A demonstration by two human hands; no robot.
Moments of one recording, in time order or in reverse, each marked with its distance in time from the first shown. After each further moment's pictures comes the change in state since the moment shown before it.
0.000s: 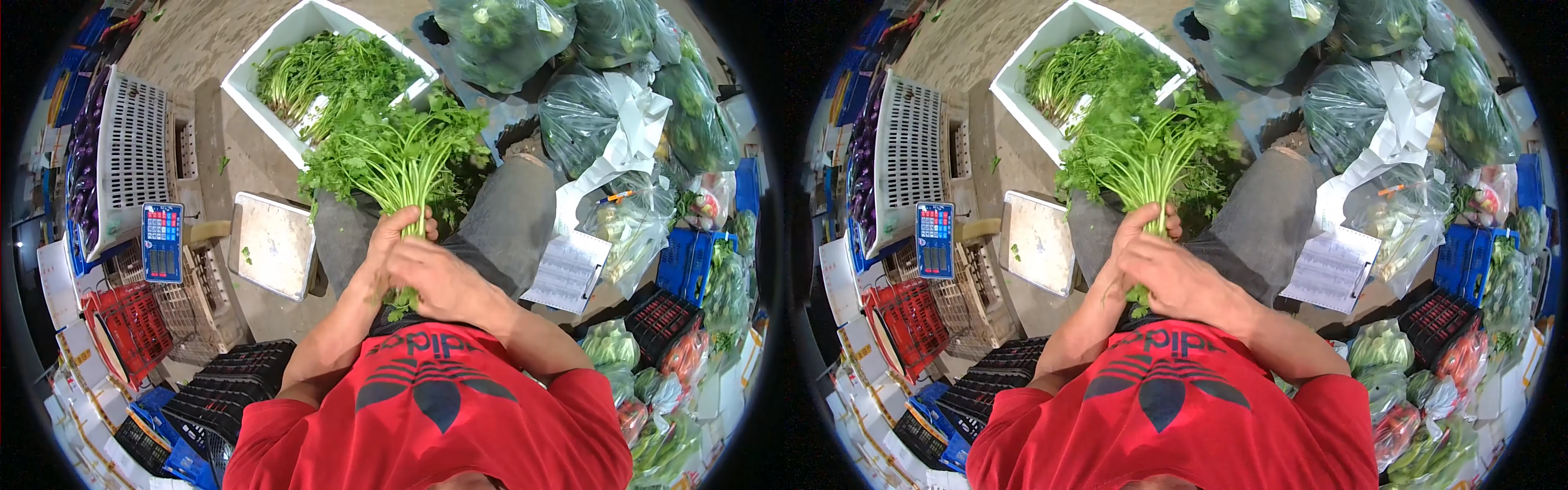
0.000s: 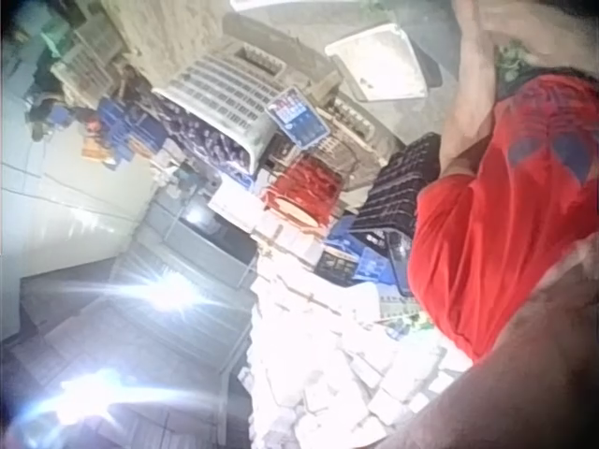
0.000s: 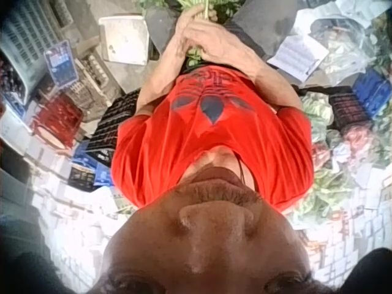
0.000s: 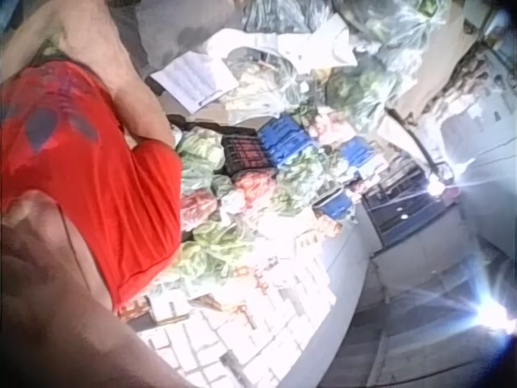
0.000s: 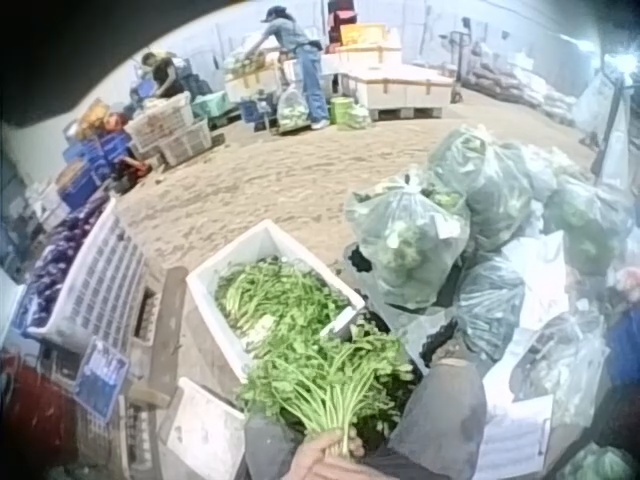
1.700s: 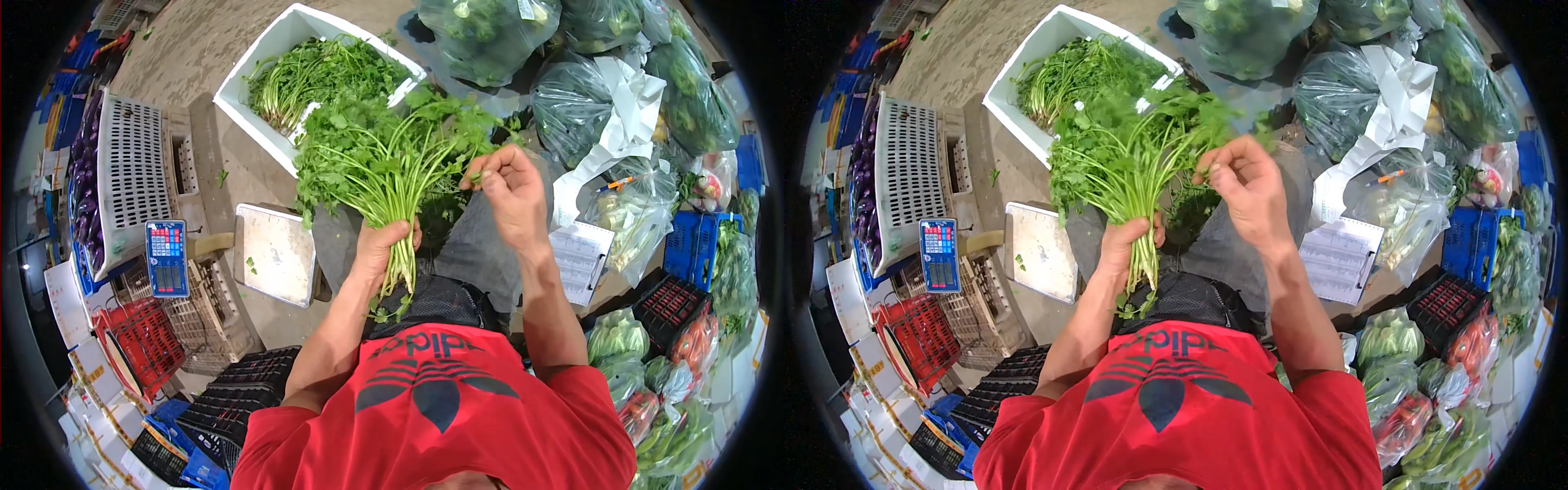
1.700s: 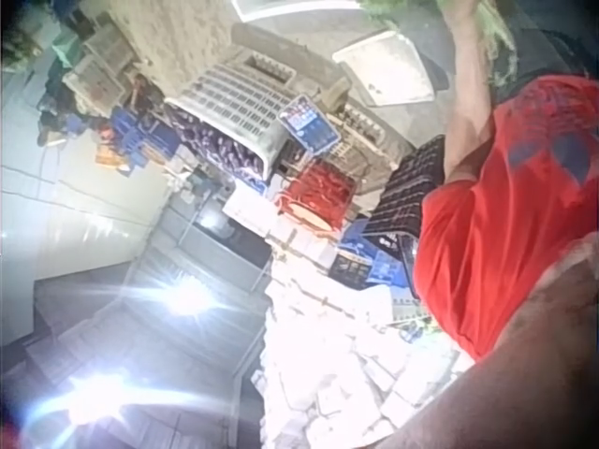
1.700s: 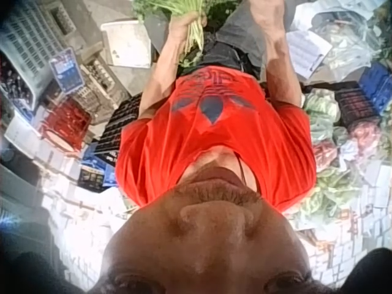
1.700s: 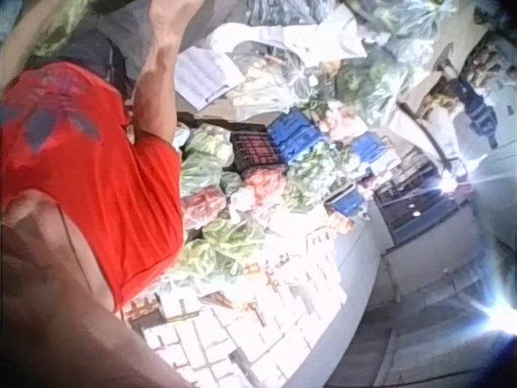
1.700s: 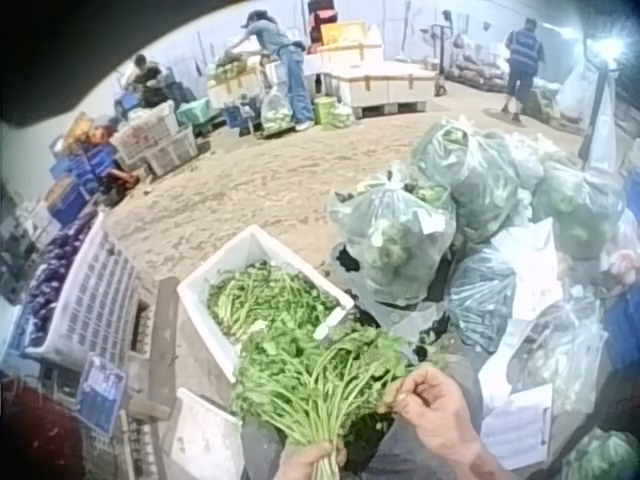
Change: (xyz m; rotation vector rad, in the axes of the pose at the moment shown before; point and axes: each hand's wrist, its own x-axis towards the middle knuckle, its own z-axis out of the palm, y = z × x) left_hand -0.017 0.008 0.015 0.278 -0.052 0.308; right_hand -0.017 0.053 -0.078 0.704 0.731 0.296
